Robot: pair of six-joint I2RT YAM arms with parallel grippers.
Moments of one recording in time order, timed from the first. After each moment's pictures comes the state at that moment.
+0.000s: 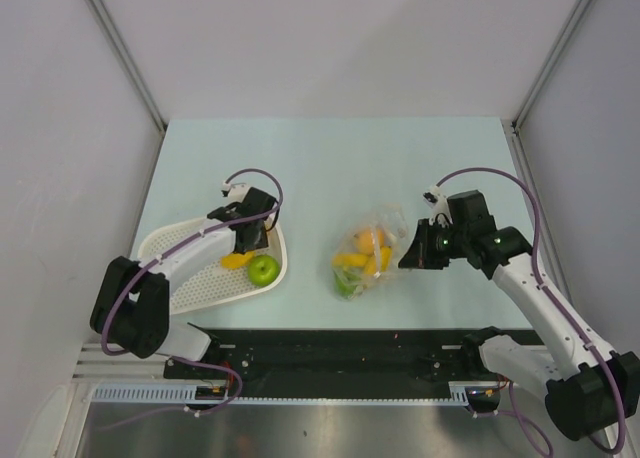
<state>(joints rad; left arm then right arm) -0.46 1.42 0.88 -0.66 -0.58 -0.61 0.35 0.99 0.87 -0.78 -0.47 0.43</state>
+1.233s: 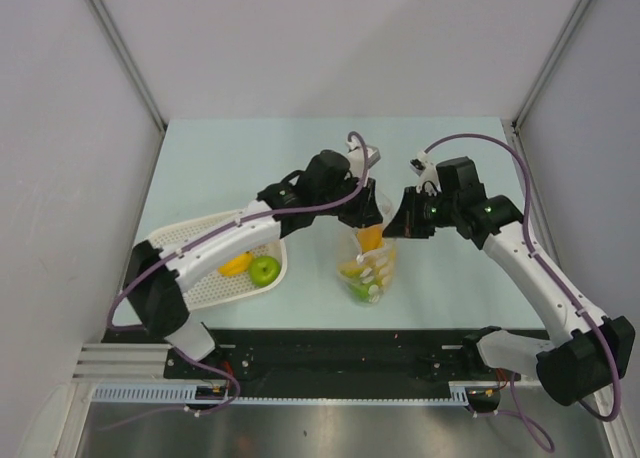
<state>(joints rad) -0.87 1.57 1.39 -0.37 0.22 -0.42 0.40 1.17 1.12 -0.73 -0.51 0.48</state>
